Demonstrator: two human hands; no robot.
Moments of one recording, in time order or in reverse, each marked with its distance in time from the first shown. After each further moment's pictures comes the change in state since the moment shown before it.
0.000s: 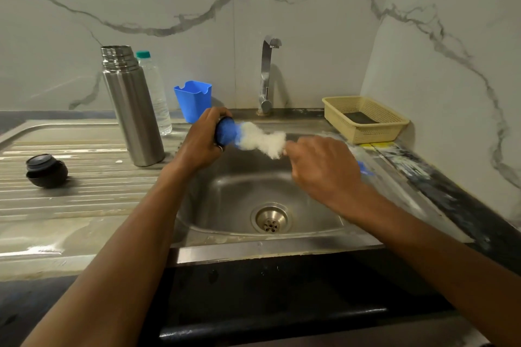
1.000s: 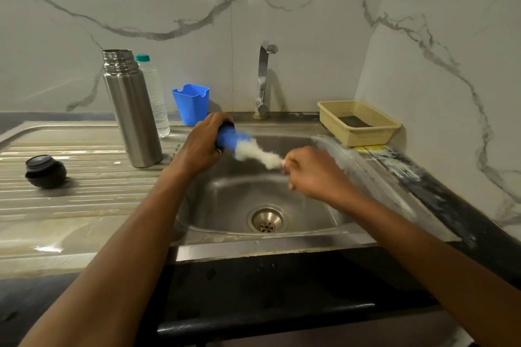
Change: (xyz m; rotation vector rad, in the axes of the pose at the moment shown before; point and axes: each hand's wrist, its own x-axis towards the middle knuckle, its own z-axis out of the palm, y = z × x) left_hand -0.003 0.006 0.001 0.024 -0.039 0.047; right_hand 0.000 0.006 0.007 0.514 -0.204 0.230
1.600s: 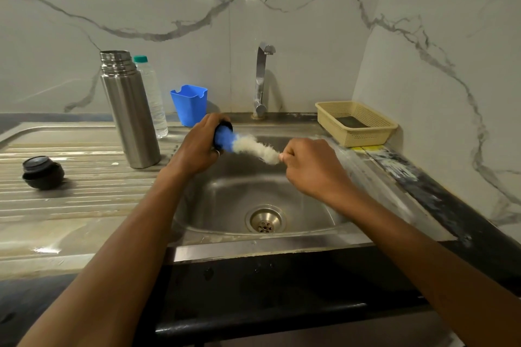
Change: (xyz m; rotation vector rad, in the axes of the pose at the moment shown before) left_hand -0.002 -0.001 -0.001 -0.008 -0.016 -0.047; right_hand 0.000 -0.008 -0.004 -0.173 0.239 -0.101
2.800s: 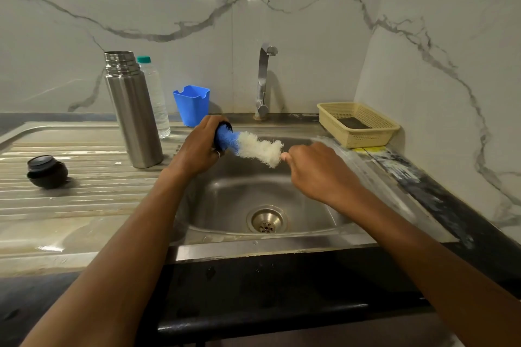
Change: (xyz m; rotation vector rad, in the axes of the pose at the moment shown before) left_hand -0.002 -0.002 0.000 0.023 0.008 -0.011; right_hand -0.004 0.005 -0.004 -0.204 -0.057 -0.102
